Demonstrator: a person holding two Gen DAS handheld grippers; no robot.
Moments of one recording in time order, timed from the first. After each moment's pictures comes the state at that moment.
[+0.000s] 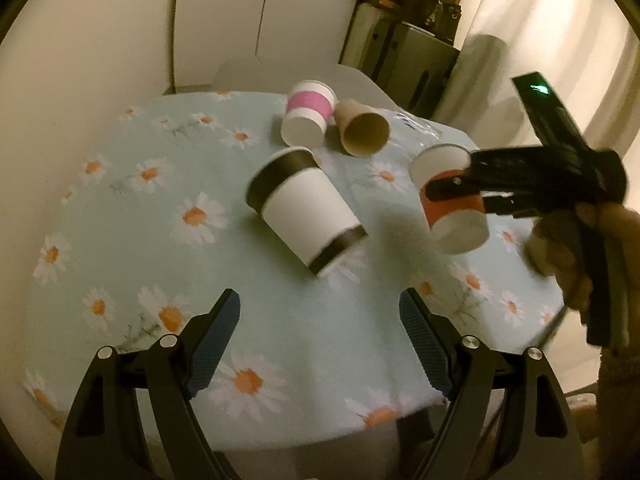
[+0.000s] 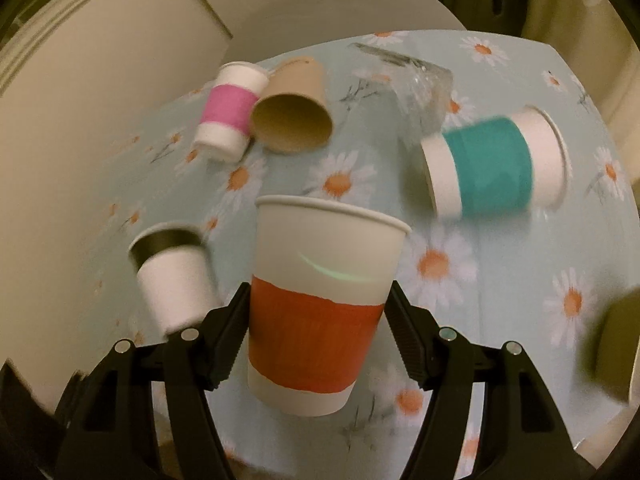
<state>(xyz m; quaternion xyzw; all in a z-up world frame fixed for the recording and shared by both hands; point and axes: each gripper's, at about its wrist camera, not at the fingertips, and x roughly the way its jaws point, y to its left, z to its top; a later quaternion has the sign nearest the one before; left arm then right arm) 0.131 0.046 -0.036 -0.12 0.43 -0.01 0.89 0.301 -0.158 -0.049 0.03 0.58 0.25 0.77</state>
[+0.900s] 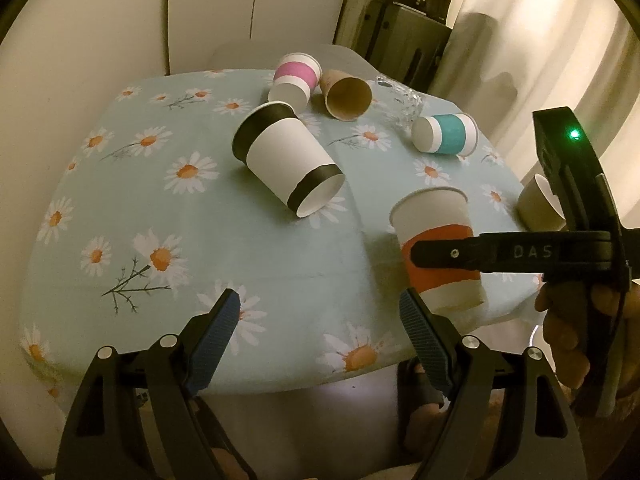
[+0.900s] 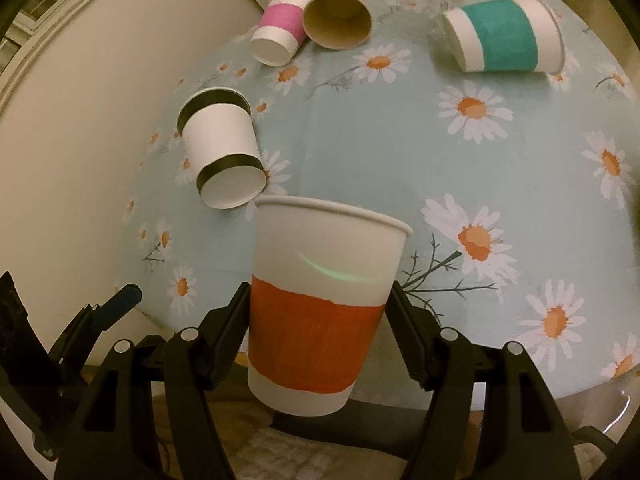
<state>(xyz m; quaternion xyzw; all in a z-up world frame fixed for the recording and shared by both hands) 0.096 0.022 -0.045 -0.10 0.46 -0.01 0.88 0.218 -0.162 -0.093 0.04 0.61 0.30 0.74</state>
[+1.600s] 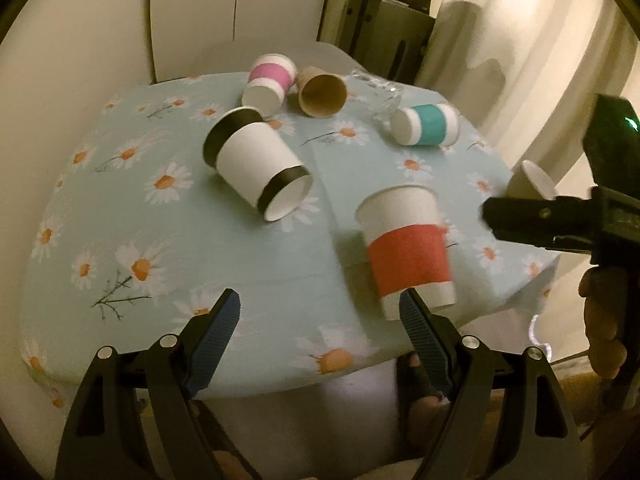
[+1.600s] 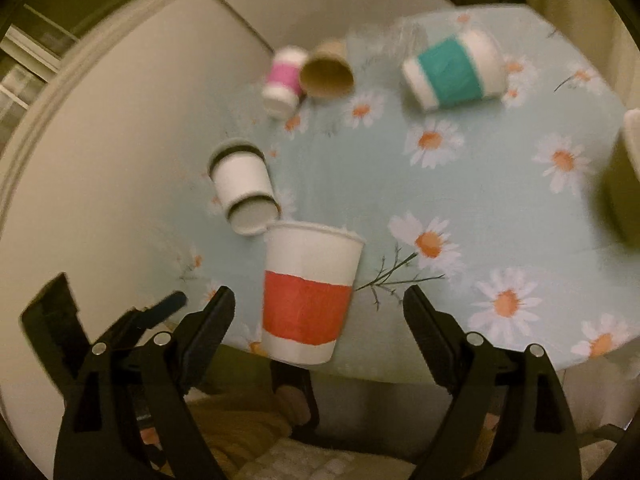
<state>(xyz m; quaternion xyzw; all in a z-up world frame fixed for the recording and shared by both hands) 0.100 0.000 -0.036 -0.09 0.46 -0.03 0.88 0.196 -0.236 -0.037 0.12 0.52 0.32 0.78</state>
